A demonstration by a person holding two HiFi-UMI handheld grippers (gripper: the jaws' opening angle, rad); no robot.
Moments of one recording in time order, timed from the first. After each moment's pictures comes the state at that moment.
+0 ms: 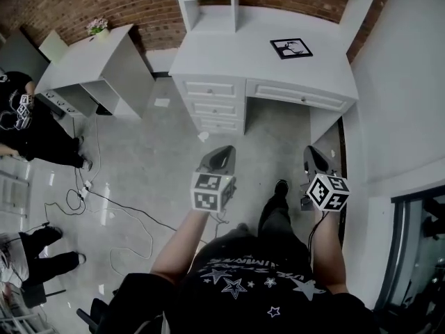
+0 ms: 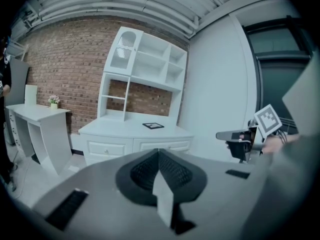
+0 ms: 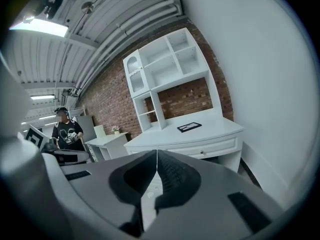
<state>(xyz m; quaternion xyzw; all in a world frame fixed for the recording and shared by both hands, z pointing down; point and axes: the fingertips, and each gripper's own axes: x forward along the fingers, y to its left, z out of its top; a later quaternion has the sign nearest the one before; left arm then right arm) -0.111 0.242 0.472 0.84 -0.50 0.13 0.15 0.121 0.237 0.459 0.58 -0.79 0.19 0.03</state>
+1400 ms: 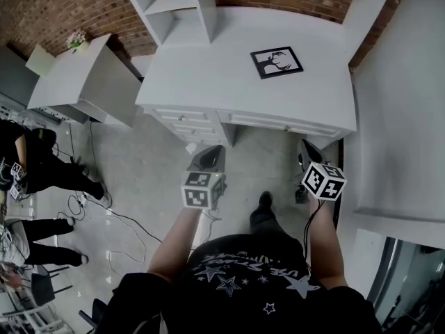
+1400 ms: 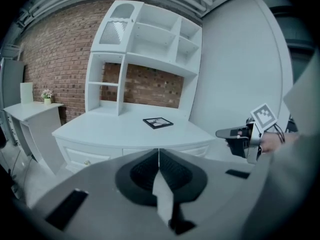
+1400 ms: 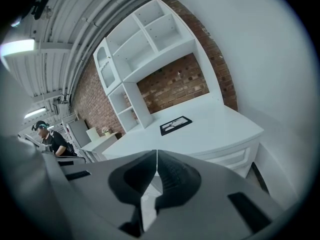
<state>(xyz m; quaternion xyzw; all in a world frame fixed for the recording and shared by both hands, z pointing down) -0.008 0.029 0.507 0.81 -0.53 0.18 0.19 0.240 -0.002 0.507 0.56 -0.78 0.28 0.04</state>
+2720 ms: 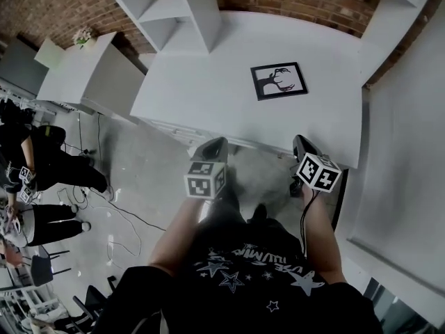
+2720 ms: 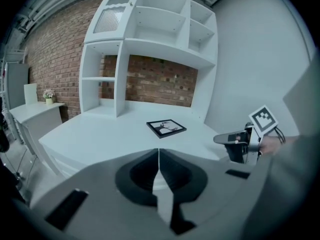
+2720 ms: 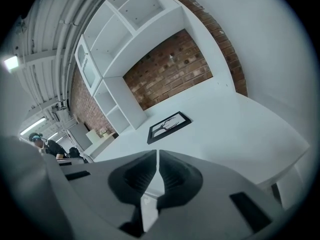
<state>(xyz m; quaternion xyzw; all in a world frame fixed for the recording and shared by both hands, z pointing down) 0.041 -0.105 0.517 0.77 -0.57 0.19 0.21 0.267 -0.156 0.548 0.52 -0.78 0.34 0.05</state>
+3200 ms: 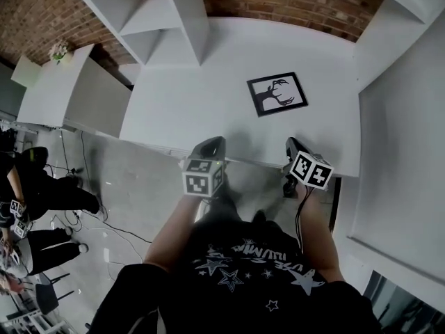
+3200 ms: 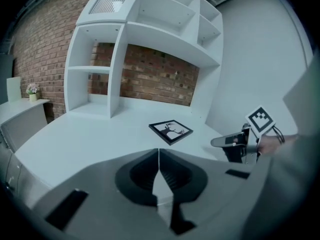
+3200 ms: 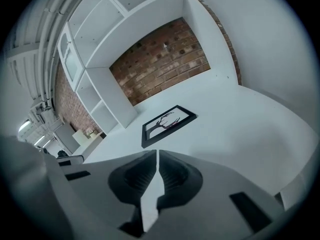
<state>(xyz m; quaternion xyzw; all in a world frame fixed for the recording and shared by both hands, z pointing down) 0.009 -0.190 0.533 0.80 -0.52 0.19 0.22 0.231 -0.208 0.571 0.56 -0.73 0.38 0.08</state>
